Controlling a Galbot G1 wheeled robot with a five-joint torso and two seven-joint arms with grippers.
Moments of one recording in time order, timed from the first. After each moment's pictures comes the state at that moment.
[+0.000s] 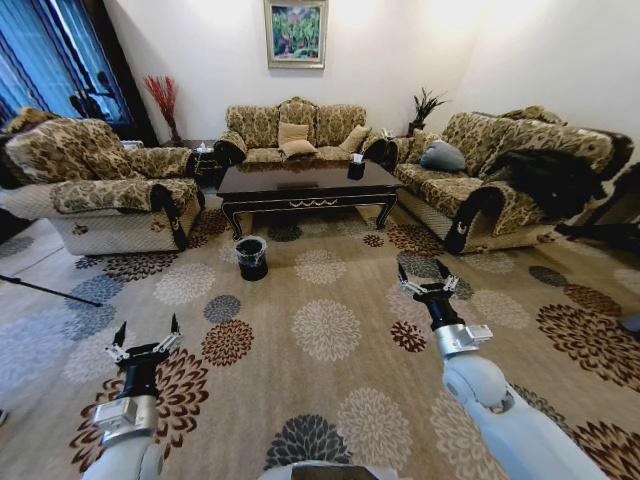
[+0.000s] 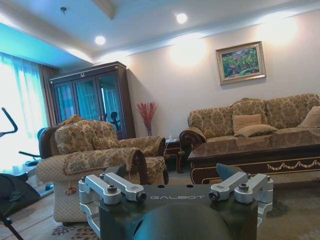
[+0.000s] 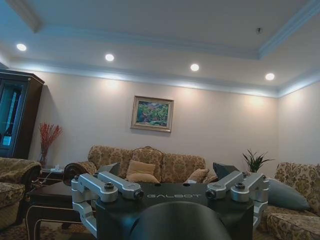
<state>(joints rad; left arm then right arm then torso) 1.74 -1.54 -0.87 -2.27 -0.09 -0.05 -0.08 -1.38 0.87 0.48 2.05 0.47 0.21 0.28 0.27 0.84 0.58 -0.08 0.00</state>
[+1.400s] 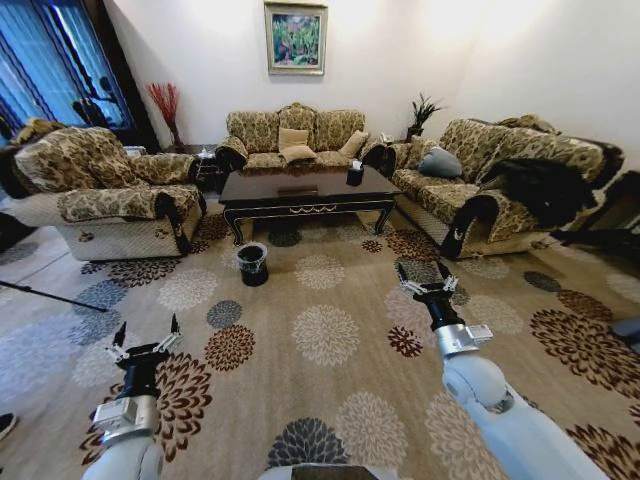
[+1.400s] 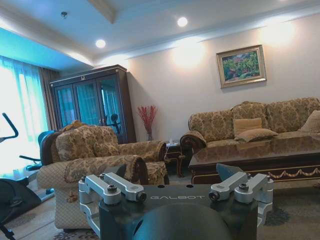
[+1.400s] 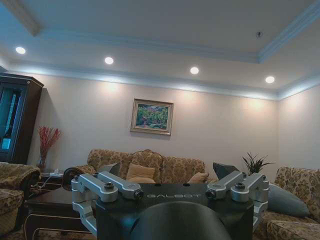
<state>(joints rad) 1.74 -1.54 -0.87 -2.27 -0.09 -0.05 -0.08 -1.38 0.87 0.48 2.05 0.47 0.21 0.28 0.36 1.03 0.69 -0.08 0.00</state>
